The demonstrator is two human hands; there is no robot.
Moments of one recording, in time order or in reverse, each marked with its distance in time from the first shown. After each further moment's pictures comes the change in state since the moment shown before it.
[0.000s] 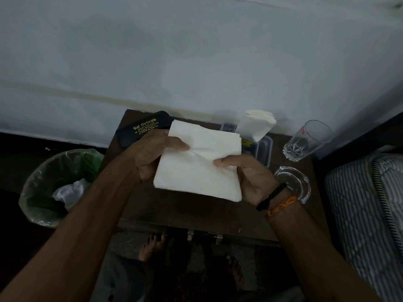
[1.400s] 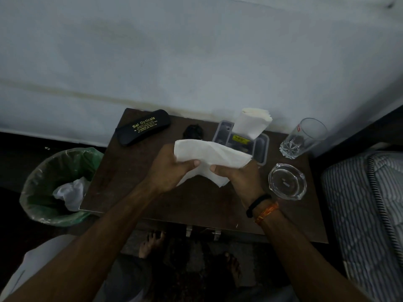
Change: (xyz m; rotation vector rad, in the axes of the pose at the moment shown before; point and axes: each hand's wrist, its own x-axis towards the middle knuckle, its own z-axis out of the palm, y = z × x) left_hand 0.004 -0.056 0.020 0.458 0.183 0.426; right_hand 0.014 0.039 -0.024 -0.429 0.340 -0.577
